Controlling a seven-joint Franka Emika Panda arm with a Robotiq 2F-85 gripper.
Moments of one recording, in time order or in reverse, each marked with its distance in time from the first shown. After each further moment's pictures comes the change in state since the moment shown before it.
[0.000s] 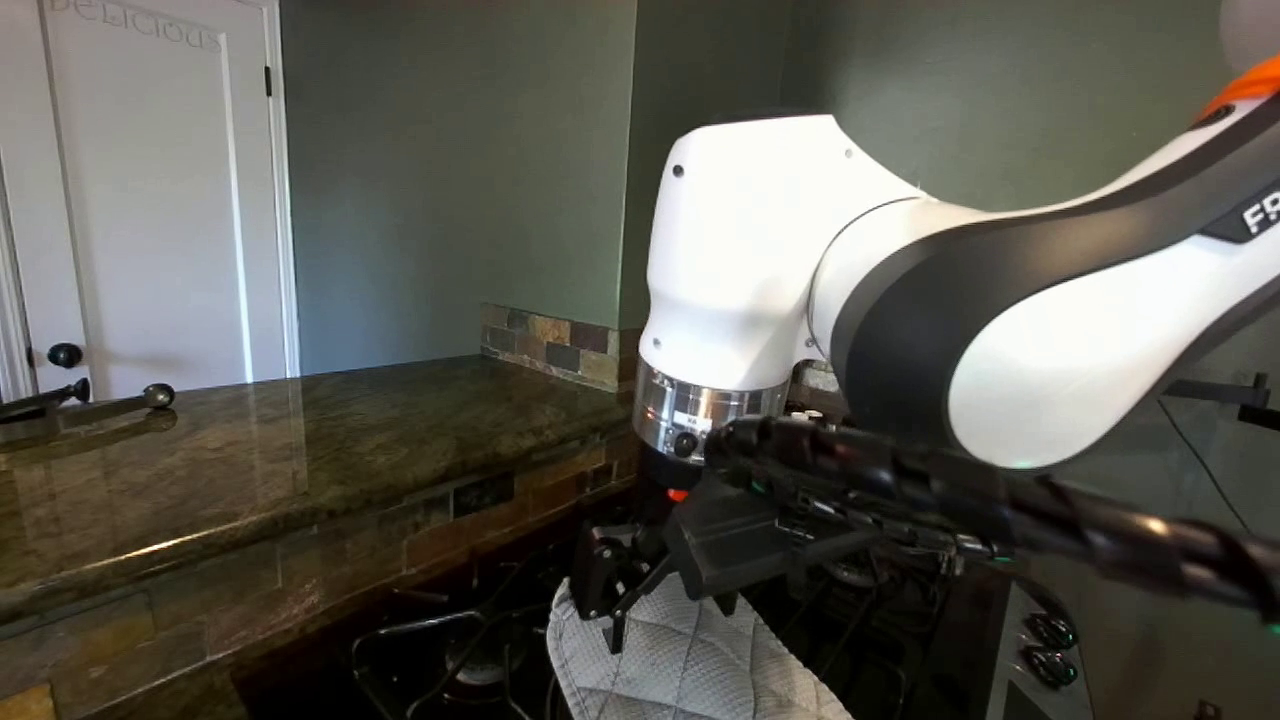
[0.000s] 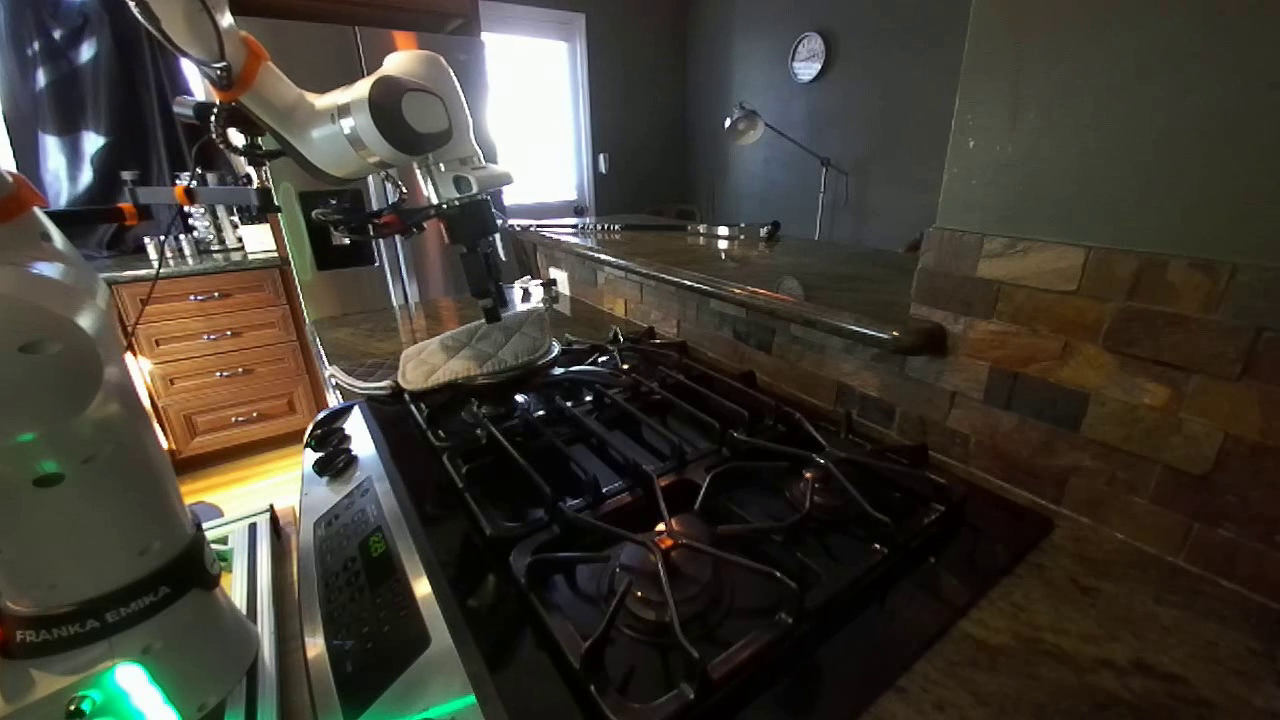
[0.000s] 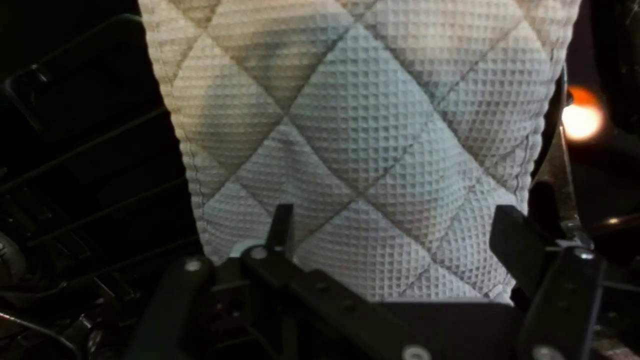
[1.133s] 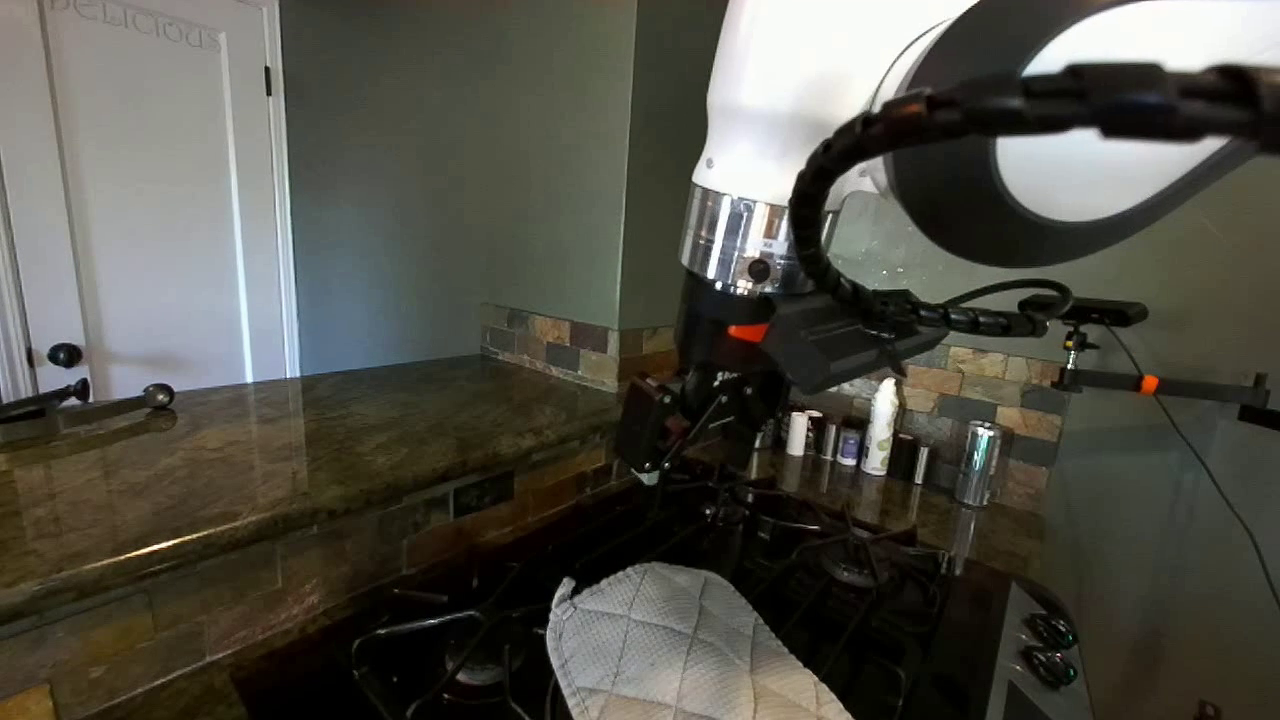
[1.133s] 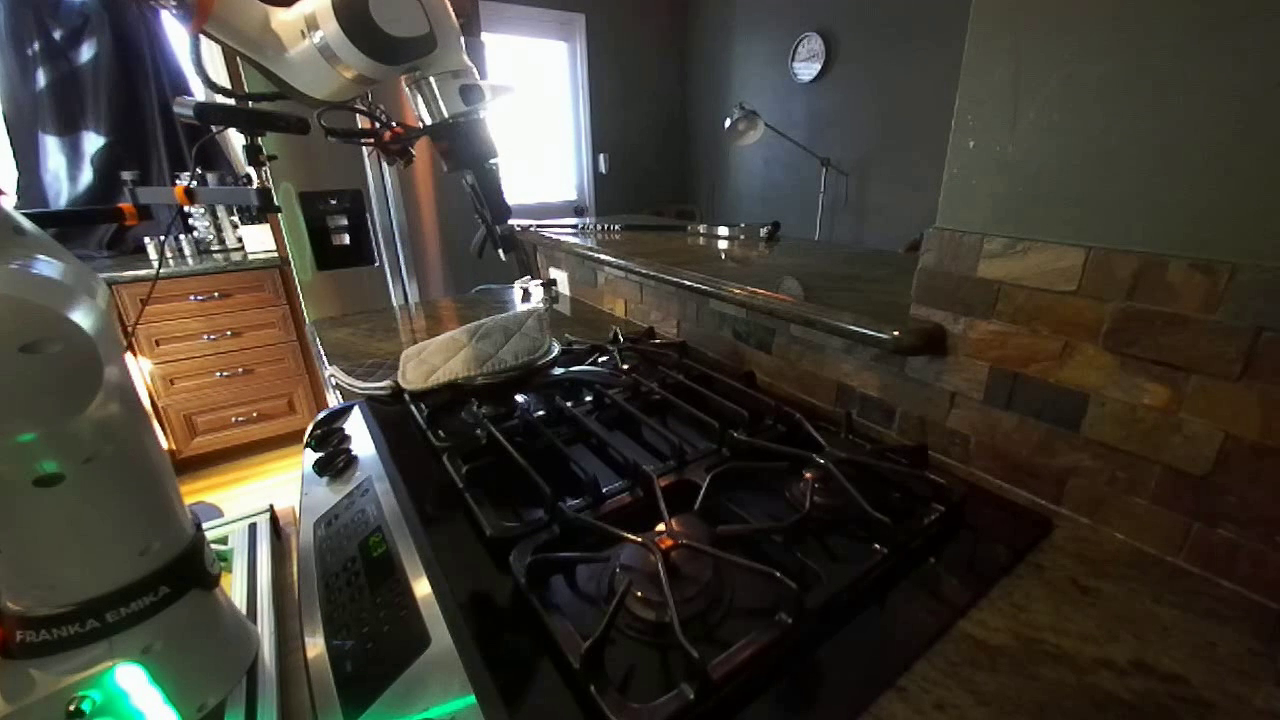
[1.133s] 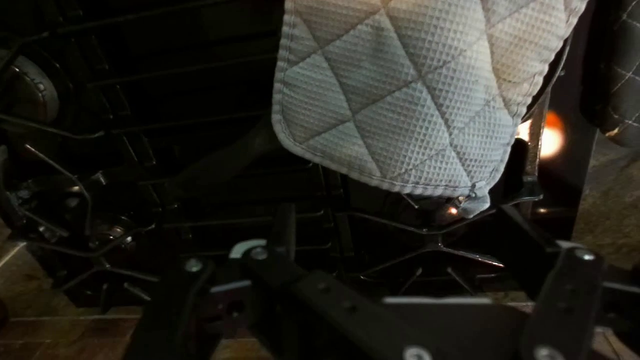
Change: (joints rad) arm 0.002 -0.179 -0.076 0.073 0.025 -0.170 -0.390
